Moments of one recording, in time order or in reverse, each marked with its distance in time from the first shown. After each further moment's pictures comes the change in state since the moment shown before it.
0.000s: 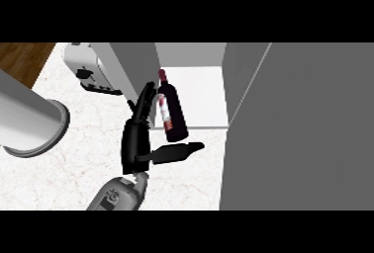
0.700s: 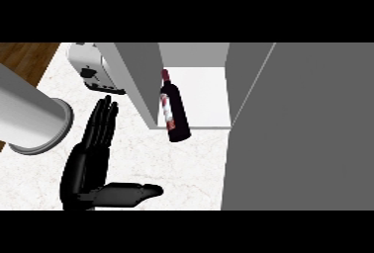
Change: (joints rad) left arm 0.249 0.208 0.044 -0.358 0.152 -0.293 -0.065; right arm -0.003 -0.082 -0.052 -0.012 0.013 0.014 0.045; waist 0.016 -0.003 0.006
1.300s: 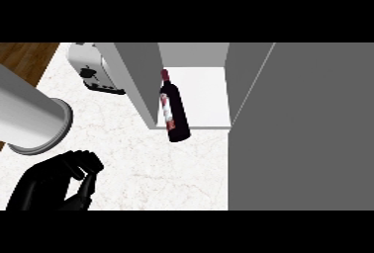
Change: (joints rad) left arm 0.201 0.156 0.143 -0.097 0.200 -0.306 -0.109; right arm 0.056 -0.120 0.020 -0.001 0.014 0.153 -0.047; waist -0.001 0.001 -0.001
